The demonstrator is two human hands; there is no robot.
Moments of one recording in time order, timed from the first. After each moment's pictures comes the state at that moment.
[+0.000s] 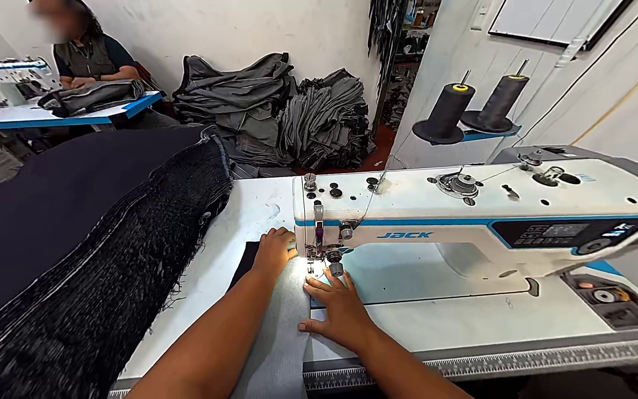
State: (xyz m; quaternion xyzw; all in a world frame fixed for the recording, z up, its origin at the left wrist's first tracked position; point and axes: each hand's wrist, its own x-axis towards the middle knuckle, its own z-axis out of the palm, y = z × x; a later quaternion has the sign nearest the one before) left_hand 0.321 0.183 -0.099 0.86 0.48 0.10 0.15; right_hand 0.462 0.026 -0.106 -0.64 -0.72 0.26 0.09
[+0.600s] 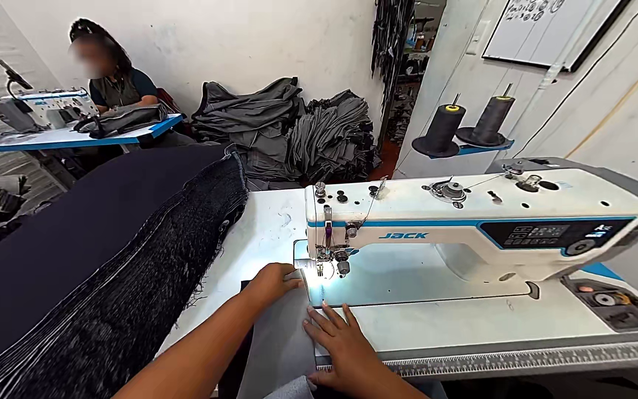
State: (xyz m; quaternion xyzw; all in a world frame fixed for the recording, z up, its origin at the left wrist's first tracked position) left_hand 0.268 0.127 -0.047 0.85 0.43 -0.01 0.30; right_hand 0.436 -0.035 -0.121 -0.56 -0.79 0.21 0.14
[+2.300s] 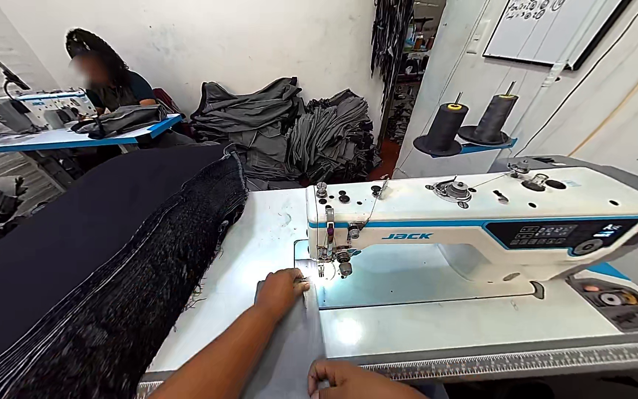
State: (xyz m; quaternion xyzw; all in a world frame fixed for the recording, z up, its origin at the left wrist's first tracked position) left_hand 0.292 0.120 -0.072 0.82 0.50 -0.04 0.26; right_hand 0.436 -0.048 -0.108 -0.43 -0.62 0.64 0.16
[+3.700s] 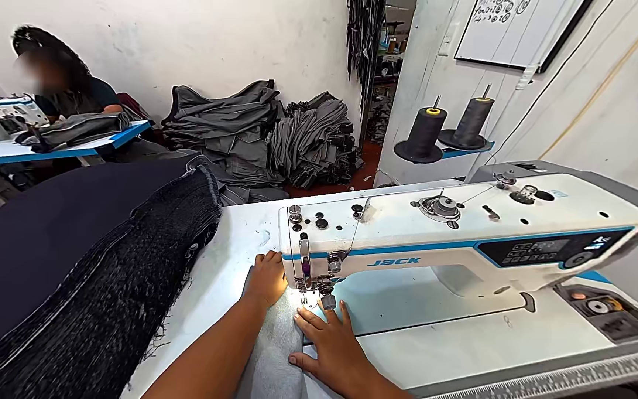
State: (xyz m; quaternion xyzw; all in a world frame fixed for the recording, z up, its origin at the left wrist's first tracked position) left_hand 0.330 0.183 -0.083 0.89 0.45 0.06 0.09; right_hand 0.453 0.025 -0.111 -0.65 -0.72 0.23 0.08
